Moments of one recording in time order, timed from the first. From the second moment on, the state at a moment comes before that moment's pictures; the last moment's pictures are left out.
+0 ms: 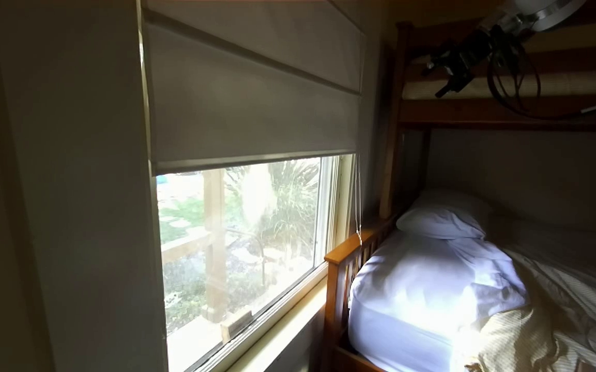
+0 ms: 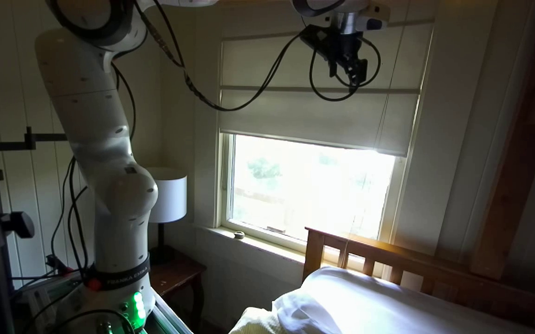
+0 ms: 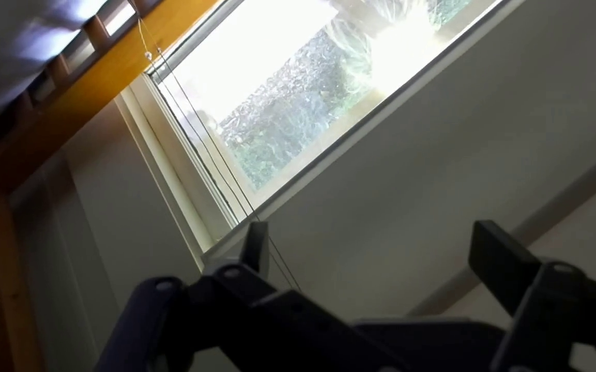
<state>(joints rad) -0.11 -0.27 -0.52 -1.70 0.54 1.91 -0.26</state>
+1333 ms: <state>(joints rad) -0.27 -0.02 -0.53 -1.49 0.79 1.85 -0.69</state>
